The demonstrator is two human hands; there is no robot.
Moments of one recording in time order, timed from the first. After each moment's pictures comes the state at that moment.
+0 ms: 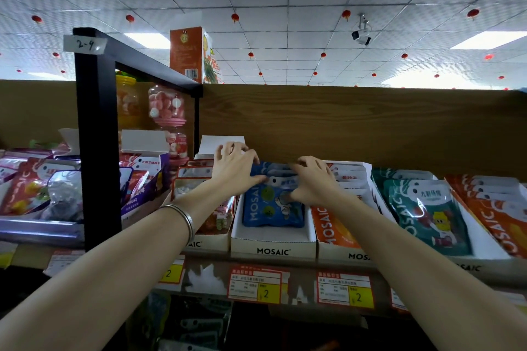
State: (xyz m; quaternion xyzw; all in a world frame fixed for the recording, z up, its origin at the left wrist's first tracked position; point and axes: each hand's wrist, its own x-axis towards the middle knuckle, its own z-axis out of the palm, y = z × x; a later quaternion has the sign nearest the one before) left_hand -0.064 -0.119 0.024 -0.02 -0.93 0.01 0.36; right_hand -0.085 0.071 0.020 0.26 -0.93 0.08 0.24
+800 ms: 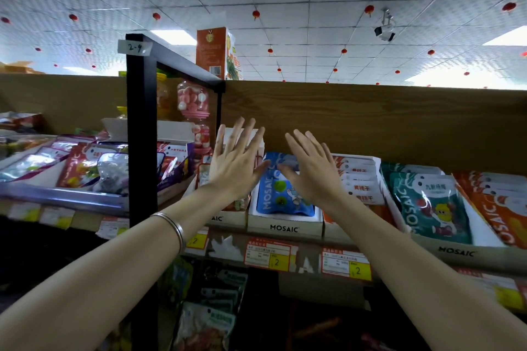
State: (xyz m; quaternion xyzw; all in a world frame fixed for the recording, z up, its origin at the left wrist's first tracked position) left_hand 0.009 -0.122 0.005 -0.01 -0.88 0.08 0.47; right_hand -0.023 0.057 0.012 0.34 -0.85 0.16 0.37
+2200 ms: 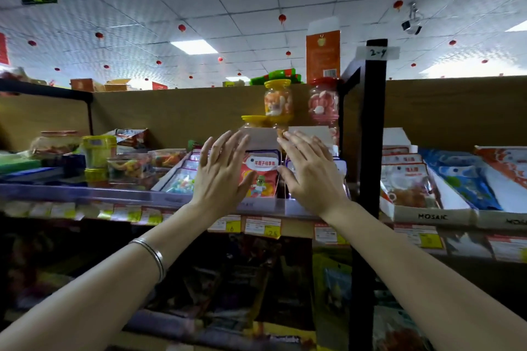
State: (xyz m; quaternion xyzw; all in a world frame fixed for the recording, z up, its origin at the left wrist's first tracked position) left_hand 0.141 -0.493 -0.024 -0.06 -0.80 0.12 0.59; right_hand 0.111 -0.295 -0.009 0.36 -0.77 0.16 0.51
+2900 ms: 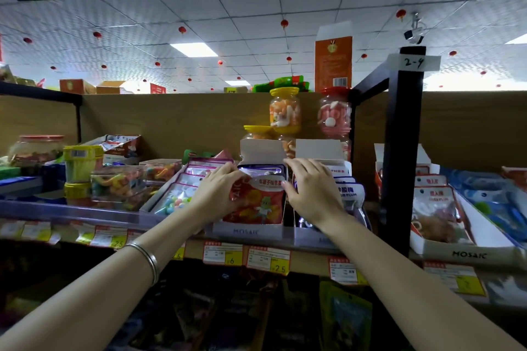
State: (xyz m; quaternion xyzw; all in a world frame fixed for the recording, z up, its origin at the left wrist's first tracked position) left_hand 0.085 -0.541 -0.008 -0.09 -0.92 -0.07 0.37; right_hand 0.050 -0.327 -0.001 0.34 -0.82 0.18 0.42
